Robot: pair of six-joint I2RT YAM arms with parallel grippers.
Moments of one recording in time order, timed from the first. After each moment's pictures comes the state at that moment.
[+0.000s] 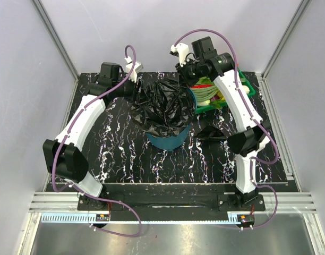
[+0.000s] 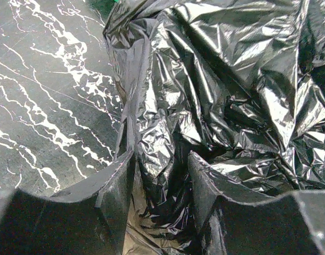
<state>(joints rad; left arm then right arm) -0.26 1.59 1.54 -0.62 0.58 0.06 0.46 2.08 2.48 -1.17 -0.35 -0.27</state>
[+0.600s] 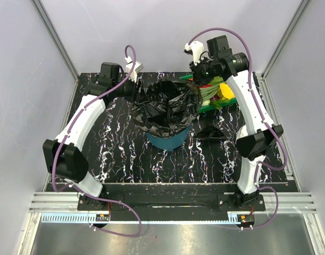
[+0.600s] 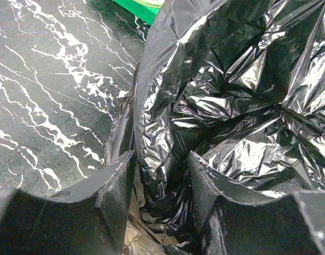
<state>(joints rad) -0.26 1.59 1.54 -0.61 0.58 0.06 0.37 1.97 2.39 -1.17 -0.28 -0.33</state>
